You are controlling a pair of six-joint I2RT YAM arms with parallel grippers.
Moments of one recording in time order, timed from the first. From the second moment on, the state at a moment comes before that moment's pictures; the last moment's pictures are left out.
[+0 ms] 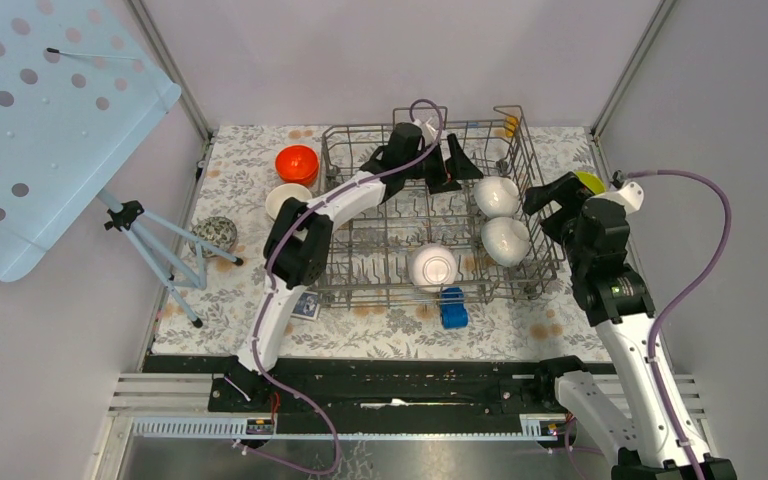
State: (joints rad) left arm -0.61 2.36 1.99 0.04 0.59 -0.94; right arm 0.16 0.78 0.90 -0.43 0.24 0.73
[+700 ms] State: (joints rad) left arm -0.61 2.46 2.05 0.08 0.66 -1.01; right arm 0.16 0.72 0.90 -0.43 0.15 0.73
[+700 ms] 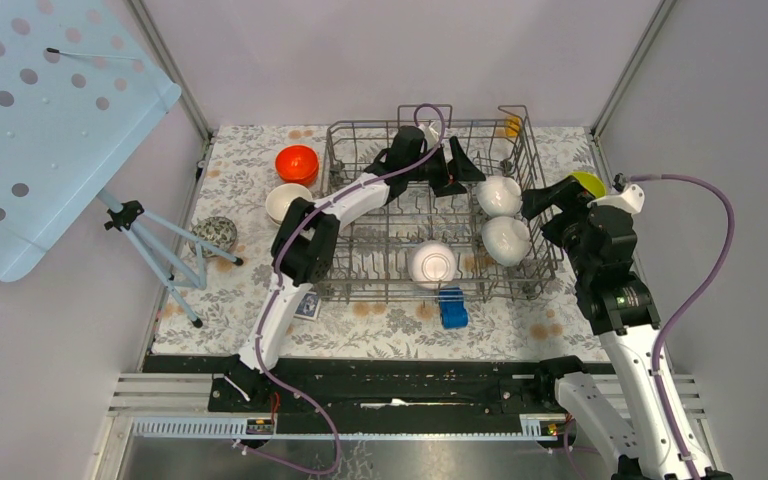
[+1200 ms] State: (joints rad) left arm -0.63 2.39 2.05 -0.09 0.58 -0.82; right arm 0.16 0.71 0.89 -0.43 0.15 0.72
